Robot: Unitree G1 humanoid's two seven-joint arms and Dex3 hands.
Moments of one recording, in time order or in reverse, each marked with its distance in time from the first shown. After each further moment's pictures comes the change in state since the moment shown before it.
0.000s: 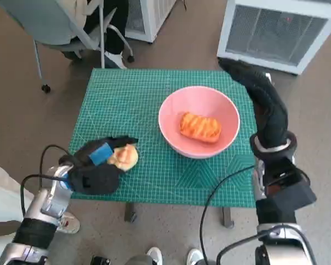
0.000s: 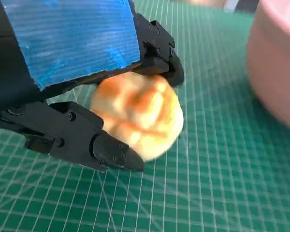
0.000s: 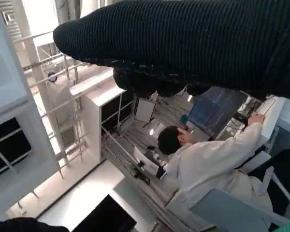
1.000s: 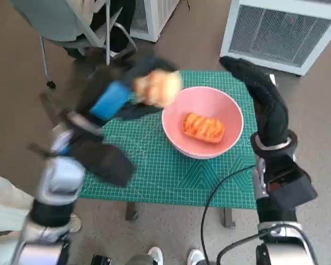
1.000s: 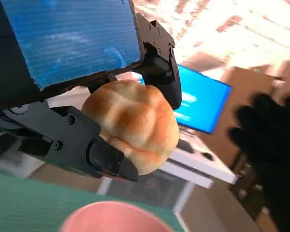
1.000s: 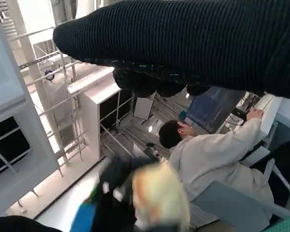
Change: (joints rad) left arm -0.409 -0.235 0.001 -0.185 0.004 0.005 0.162; right arm -0.018 -0.004 0.000 0.029 -0.004 -0.001 0.004
